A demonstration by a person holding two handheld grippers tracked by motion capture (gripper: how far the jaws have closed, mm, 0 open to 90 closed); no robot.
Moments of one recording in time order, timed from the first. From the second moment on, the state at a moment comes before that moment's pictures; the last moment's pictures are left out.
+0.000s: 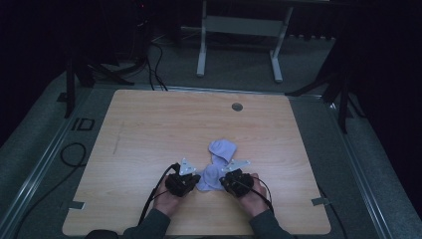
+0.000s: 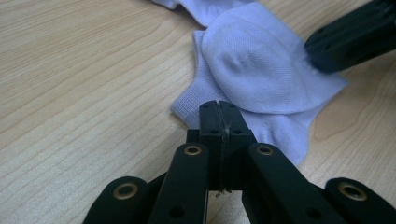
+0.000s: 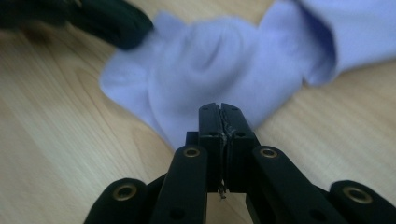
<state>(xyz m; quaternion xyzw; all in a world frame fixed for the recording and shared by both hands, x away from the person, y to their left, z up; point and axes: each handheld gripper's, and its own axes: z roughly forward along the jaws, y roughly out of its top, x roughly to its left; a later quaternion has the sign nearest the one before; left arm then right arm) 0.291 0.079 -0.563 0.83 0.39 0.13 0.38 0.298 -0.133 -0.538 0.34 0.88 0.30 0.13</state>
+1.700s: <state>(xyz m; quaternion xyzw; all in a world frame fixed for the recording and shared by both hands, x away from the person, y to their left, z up) 0.287 0.077 -0.566 0.82 0.40 0.14 0.38 0.307 -0.208 -0.528 0.39 0.85 0.33 0.13</state>
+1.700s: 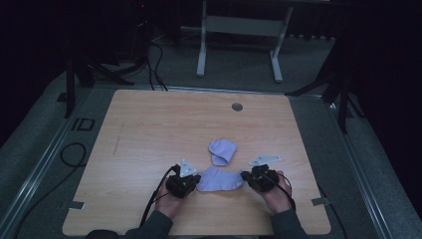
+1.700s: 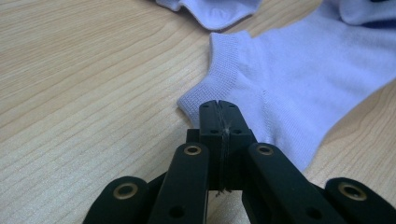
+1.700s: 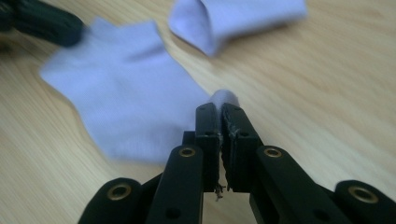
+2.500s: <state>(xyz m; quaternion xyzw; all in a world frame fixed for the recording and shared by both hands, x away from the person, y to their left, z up) 0.287 0.078 -0.566 0.82 0.40 0.14 0.38 0.302 -0.185 -0.514 0.36 0.85 0.35 0.15</state>
